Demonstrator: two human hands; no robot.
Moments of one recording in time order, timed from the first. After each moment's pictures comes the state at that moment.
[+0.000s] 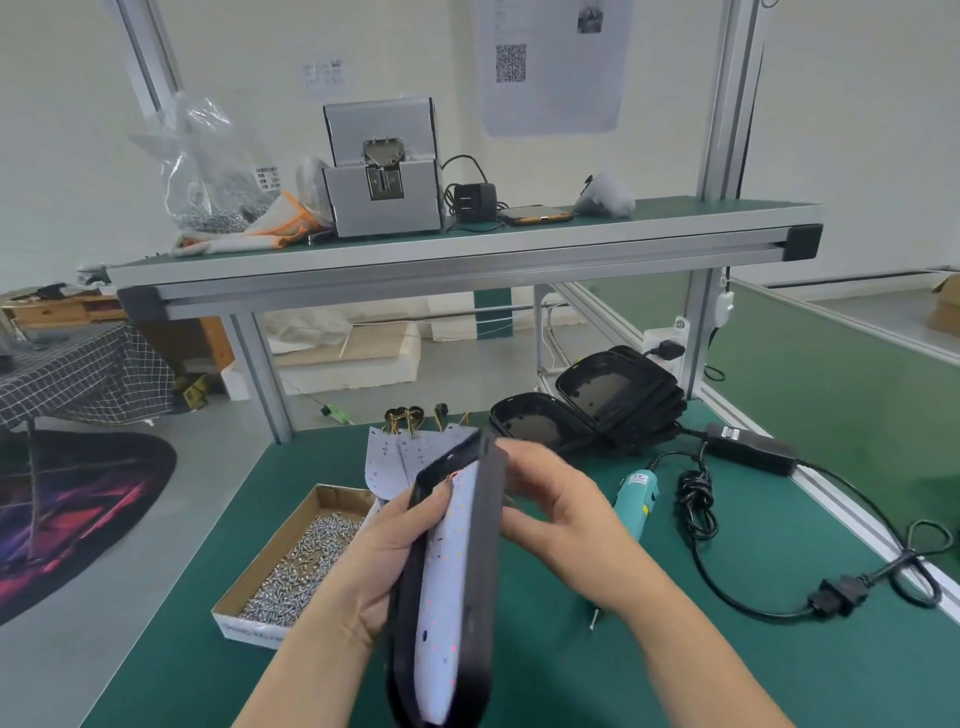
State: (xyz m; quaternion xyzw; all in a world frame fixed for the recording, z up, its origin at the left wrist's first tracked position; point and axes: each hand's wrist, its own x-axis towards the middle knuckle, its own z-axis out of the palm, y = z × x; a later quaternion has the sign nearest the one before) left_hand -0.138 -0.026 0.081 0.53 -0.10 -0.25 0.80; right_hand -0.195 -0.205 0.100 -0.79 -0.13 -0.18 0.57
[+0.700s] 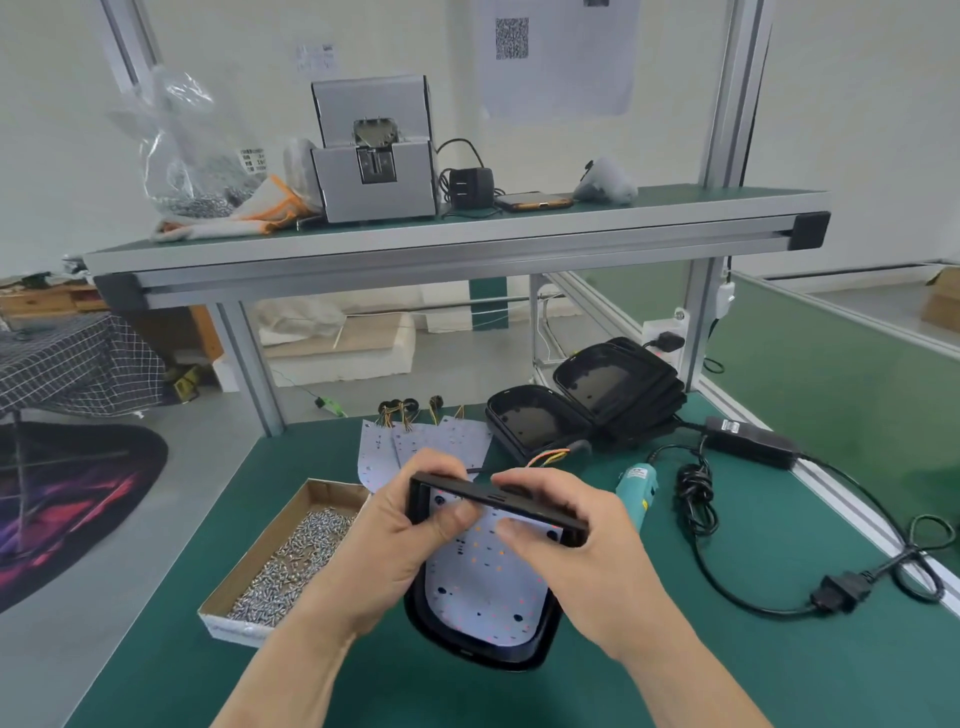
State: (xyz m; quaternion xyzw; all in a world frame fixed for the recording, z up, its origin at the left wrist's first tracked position) left_hand -0.132 -0.023 0.085 0.69 -0.35 -0.03 0.63; right_hand -0.218 -0.201 0.090 -0.78 -0.03 -0.19 0.60
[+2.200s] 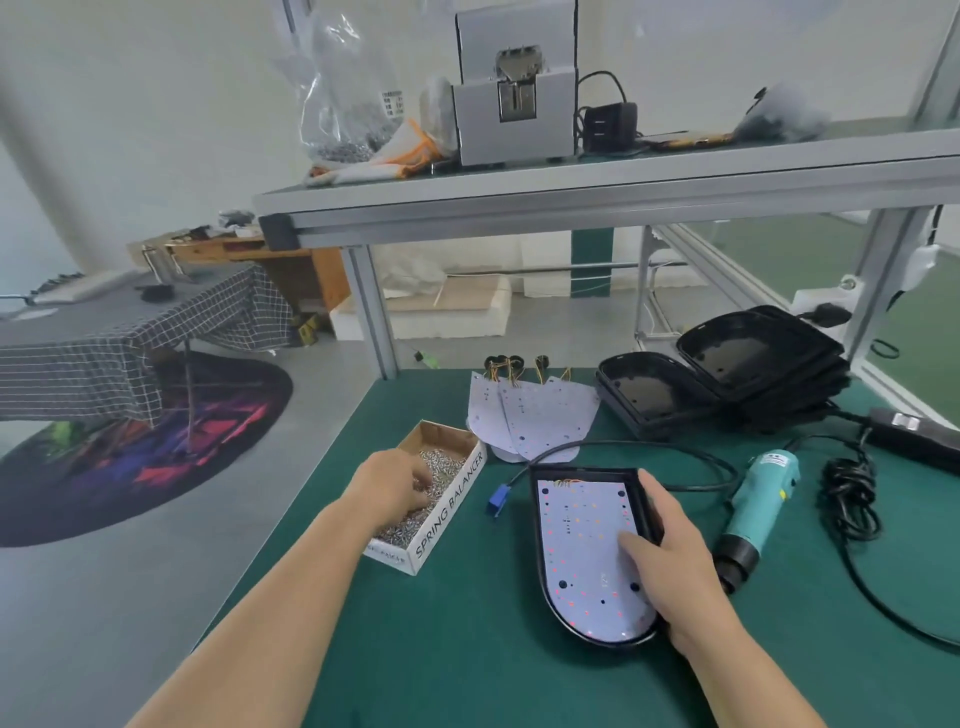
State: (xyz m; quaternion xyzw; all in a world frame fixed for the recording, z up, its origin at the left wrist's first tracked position) left_hand -0.040 0.089 0.026 0.99 -0.05 -0.08 0.10; right_hand -0.165 -0.197 -0.018 -0.74 0.17 -0.08 0.64
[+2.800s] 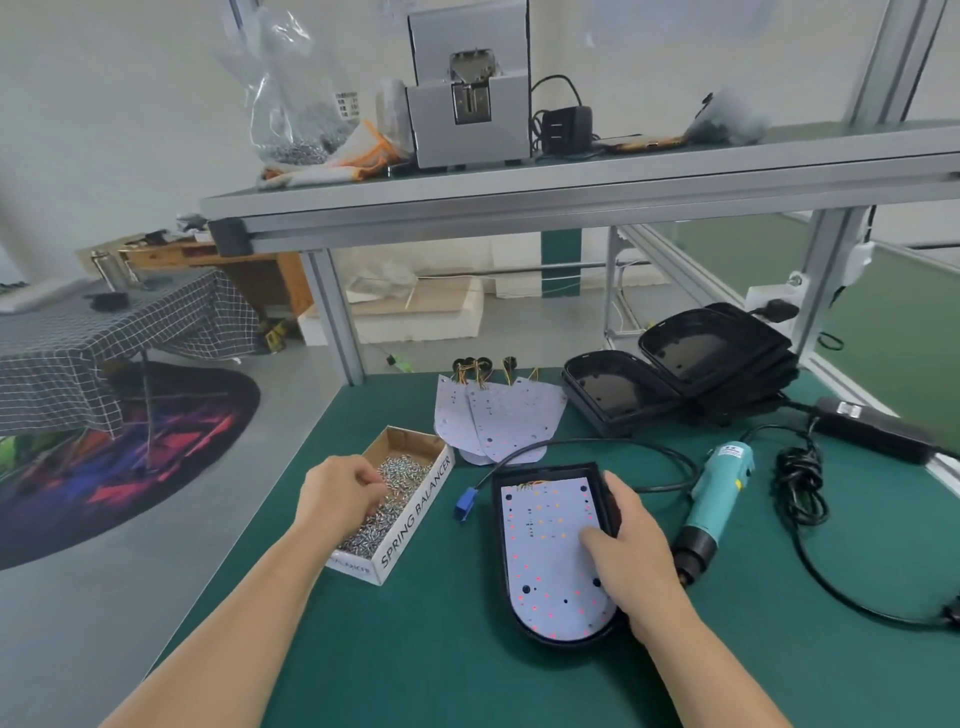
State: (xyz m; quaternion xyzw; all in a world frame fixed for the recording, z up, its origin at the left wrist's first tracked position) left_hand -0.046 0.099 0.015 0.94 0.07 0.04 0.33; right_hand -0.166 -0.189 -0.004 -0.79 0.17 -0.07 0.59
